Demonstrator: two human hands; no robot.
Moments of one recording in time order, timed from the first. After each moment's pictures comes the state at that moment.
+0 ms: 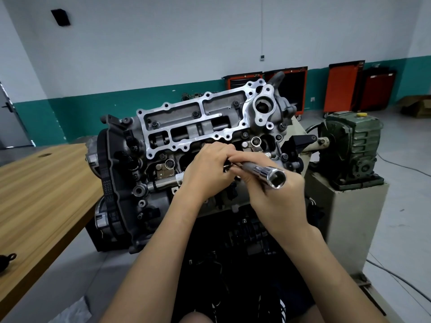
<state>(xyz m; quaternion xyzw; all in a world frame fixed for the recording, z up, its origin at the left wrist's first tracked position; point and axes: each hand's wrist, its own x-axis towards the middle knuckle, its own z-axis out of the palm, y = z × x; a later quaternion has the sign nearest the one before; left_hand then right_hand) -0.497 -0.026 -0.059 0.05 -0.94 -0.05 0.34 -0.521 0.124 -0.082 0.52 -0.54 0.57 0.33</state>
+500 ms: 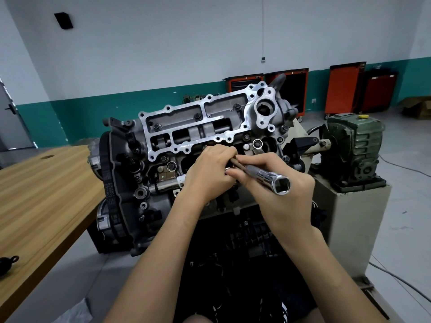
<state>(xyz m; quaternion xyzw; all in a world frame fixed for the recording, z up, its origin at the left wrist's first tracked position) -0.500 -0.028 -0.060 0.05 -0.94 -0.02 0.33 -0.523 0.126 -0.082 0.47 -0.53 0.61 0.34</state>
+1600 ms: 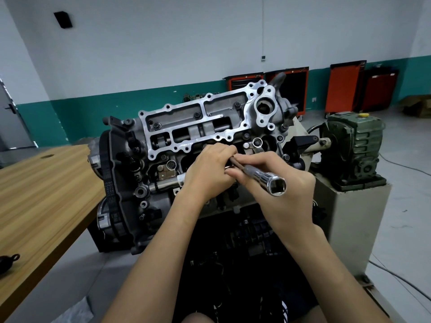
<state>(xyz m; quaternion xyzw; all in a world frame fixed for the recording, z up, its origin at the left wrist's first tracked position) -0.500 -0.029 -0.060 0.05 -0.94 -0.01 0.34 -0.522 0.127 -0.081 0.49 -0.53 0.61 0.33</state>
